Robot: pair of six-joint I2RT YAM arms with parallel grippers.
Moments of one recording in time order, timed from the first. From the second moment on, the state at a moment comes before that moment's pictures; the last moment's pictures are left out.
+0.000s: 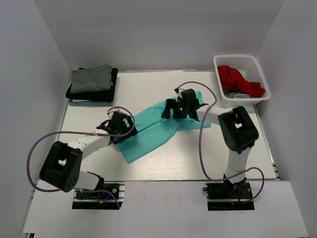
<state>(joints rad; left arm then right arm) -0.38 1.39 0.62 -0.23 -0.16 -0.77 0.50 1.85 1.03 0.06 -0.33 0.41</state>
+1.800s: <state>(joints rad) -0.99 0.77 0.56 -0.89 -0.40 -1.29 0.65 1.98 1.34 -0.29 -0.04 0.42</state>
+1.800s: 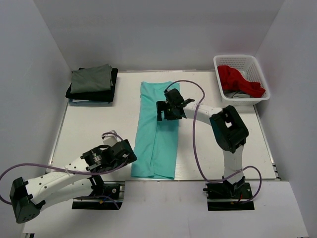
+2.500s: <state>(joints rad) -0.86 1.13 0.75 -0.58 -0.35 -0.97 0.51 1.96 1.36 -0.19 -0.18 0.39</state>
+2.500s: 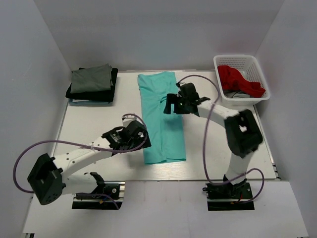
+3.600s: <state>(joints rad) -0.84 1.32 0.61 -0.40 0.15 -0.82 0.56 1.26 0.46 -0.21 -0.52 0.55</state>
